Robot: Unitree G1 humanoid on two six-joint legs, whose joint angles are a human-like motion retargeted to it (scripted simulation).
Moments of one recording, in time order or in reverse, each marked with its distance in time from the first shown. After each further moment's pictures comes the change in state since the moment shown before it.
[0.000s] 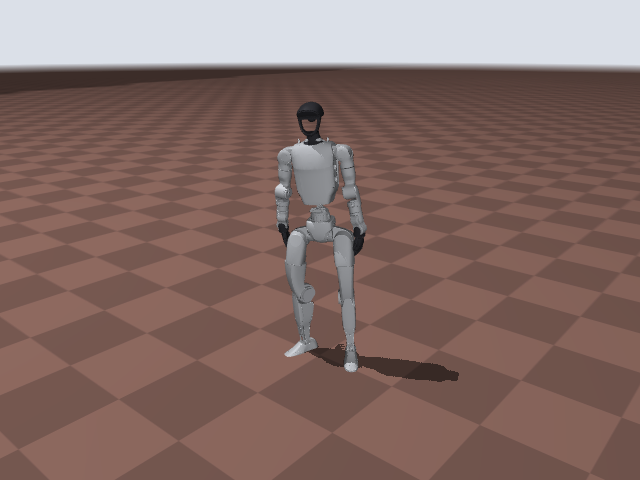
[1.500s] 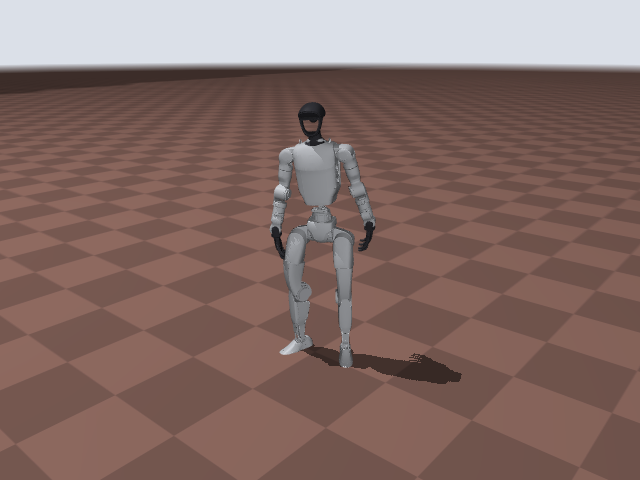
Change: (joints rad) left arm 0.181 0.073 0.231 0.030 -0.171 0.031 0.030; right arm -0.155 -0.019 0.082 -0.174 0.005 -0.012 0.098; waist 0.016 0.049 0.045; left_leg 0.060 0.006 0.044 -0.007 -0.030 0.042; right_leg -0.008 -0.003 0.000 0.032 0.073 -0.020
